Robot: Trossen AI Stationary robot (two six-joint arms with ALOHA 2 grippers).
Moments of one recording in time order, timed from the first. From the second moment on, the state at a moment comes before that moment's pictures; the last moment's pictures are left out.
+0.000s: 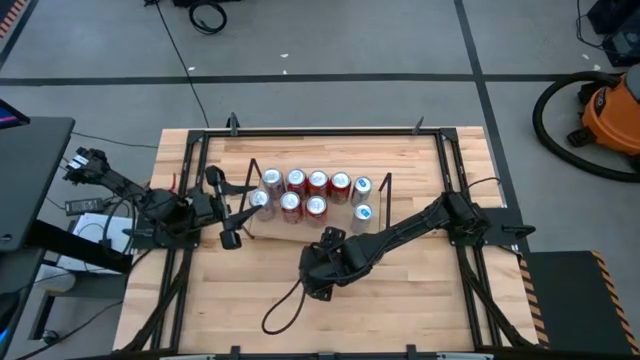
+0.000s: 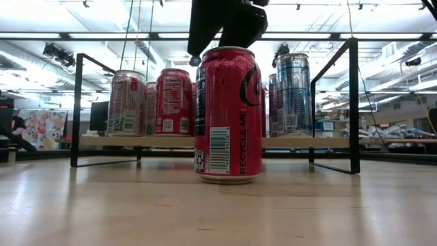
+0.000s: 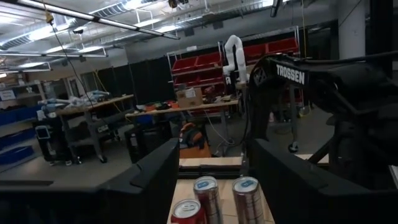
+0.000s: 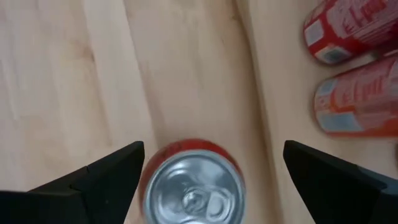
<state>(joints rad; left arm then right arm) -0.51 0.77 0.60 0.45 -0.77 0.33 0.40 2.16 1.98 -1.05 0.37 0.58</state>
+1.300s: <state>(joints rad) -0.51 0.77 0.60 0.43 -0.77 0.30 0.36 2.17 1.91 -1.03 0.16 0.58</state>
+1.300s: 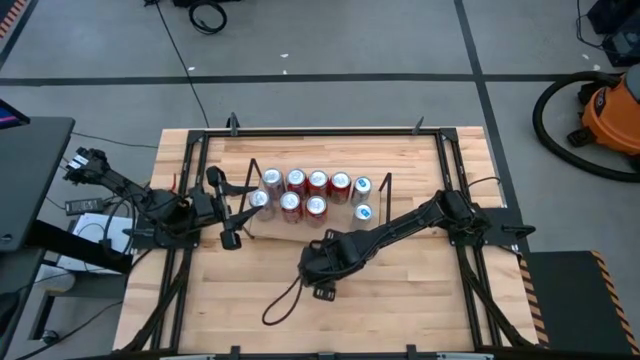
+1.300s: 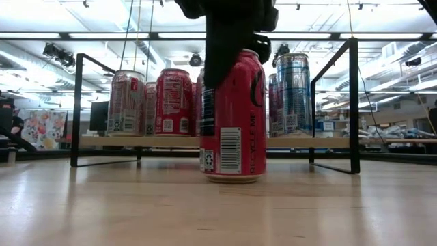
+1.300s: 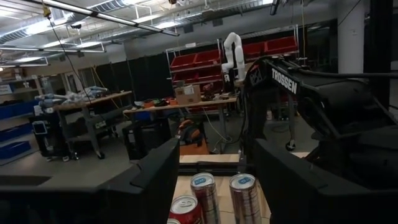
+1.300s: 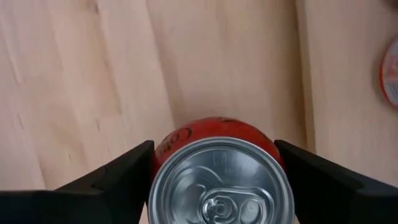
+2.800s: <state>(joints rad) -0.51 0.77 0.60 0.41 -0.77 0.30 0.34 2.11 2.13 -1.34 0.18 -0.16</state>
